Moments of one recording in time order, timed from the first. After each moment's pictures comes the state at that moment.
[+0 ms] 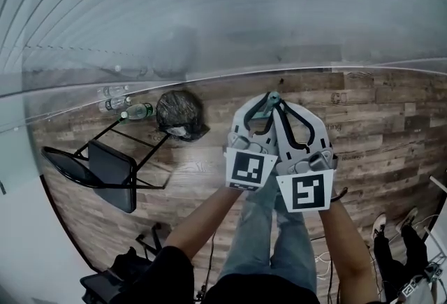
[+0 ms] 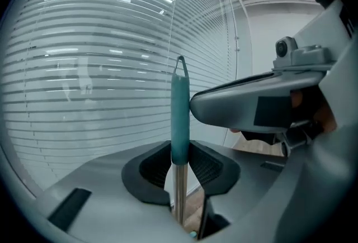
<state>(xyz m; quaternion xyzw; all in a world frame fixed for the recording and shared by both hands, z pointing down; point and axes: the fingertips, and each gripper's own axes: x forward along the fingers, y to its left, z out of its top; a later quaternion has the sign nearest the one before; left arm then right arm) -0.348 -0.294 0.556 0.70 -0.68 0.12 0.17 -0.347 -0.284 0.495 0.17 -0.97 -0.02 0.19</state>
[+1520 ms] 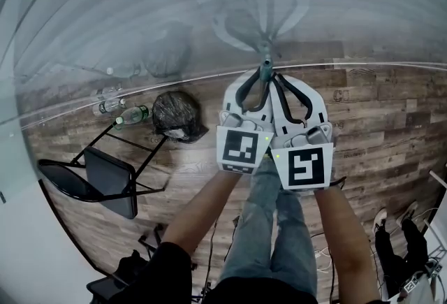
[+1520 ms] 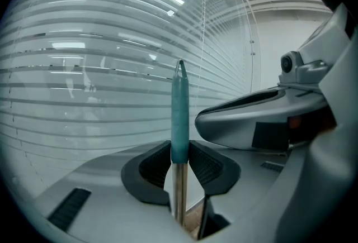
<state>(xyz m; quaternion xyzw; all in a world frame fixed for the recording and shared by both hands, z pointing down) -0.423 -0.344 0.578 0.69 -0.70 0.09 0.17 -0.414 -0.336 0.535 0.20 -0.96 0.00 0.21</state>
